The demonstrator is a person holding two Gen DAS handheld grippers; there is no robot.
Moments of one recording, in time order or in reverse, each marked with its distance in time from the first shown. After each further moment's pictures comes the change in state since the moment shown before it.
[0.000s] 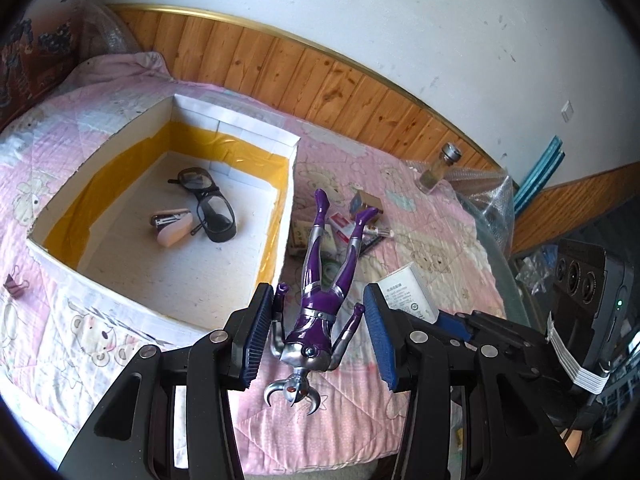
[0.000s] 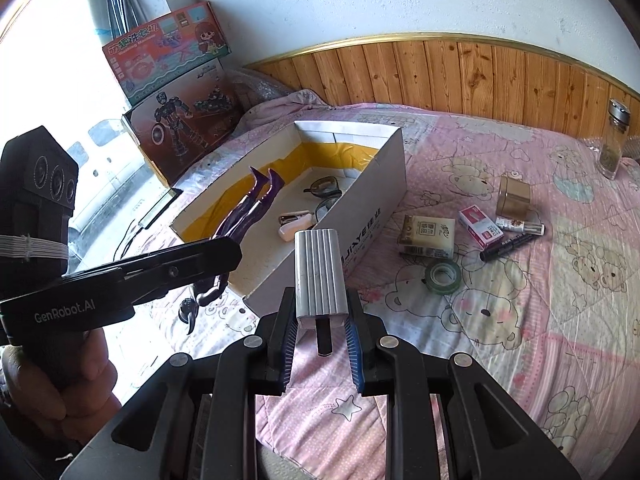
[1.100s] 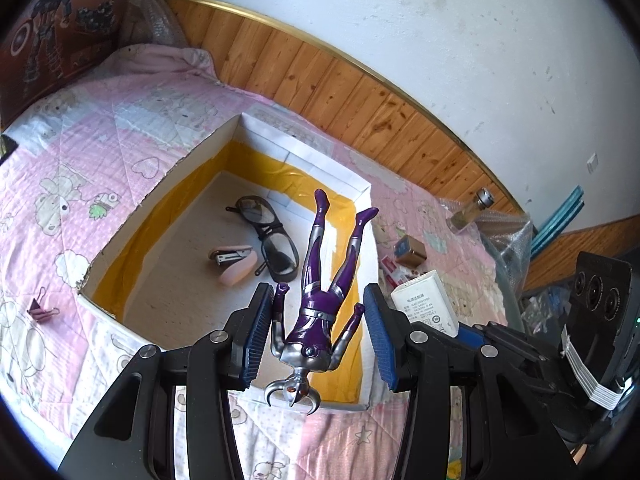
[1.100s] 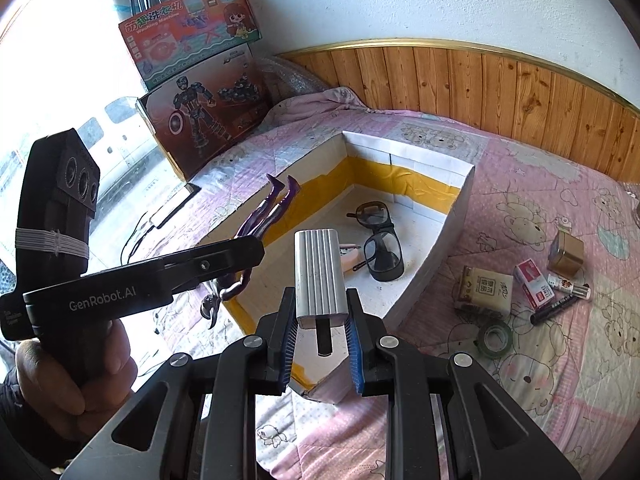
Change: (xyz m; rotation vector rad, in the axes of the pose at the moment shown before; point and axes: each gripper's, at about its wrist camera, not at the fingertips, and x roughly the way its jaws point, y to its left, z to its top) left arm -0.002 0.088 0.049 -0.123 -0.038 0.034; right arm 0.058 0.054 0.060 -0.087 0.040 0.044
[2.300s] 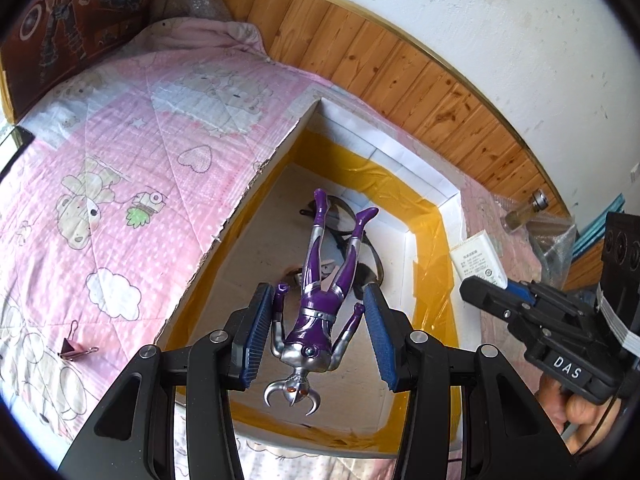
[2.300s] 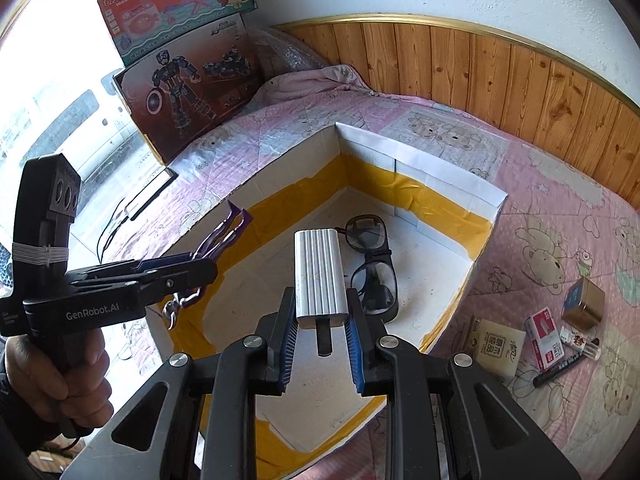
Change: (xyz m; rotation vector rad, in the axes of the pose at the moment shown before) left arm 0.047 0.069 0.034 -0.029 0.102 0.136; right arm 0.078 -0.025 0.058 -0.055 0.099 -0.029
